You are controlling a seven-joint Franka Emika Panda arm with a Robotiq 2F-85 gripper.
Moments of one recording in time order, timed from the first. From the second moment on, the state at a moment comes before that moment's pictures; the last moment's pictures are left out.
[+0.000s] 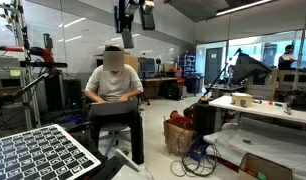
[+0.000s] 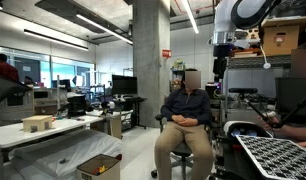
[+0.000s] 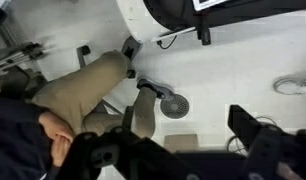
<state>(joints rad) -0.26 -0.54 -0.09 -2.68 -0.31 2.29 0.01</state>
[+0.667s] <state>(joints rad) -0.25 -0.54 -0.09 -2.69 -0.31 2.29 0.01</state>
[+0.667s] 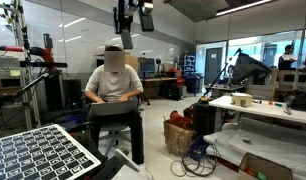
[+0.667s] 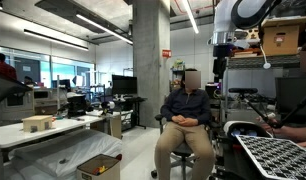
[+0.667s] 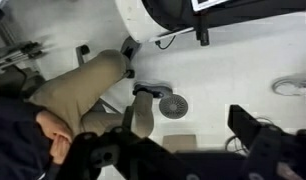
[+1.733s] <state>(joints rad) -0.10 -0.38 -0.05 -2.65 -0.24 2.43 0.01</state>
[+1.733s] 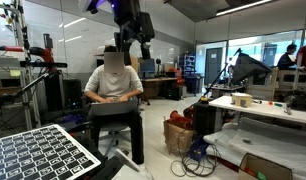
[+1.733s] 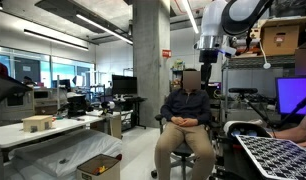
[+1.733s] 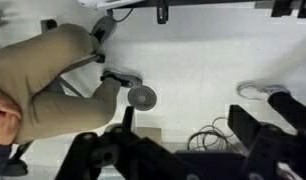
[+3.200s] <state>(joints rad) -0.12 -0.04 -0.07 -2.33 -0.24 2.51 0.17</state>
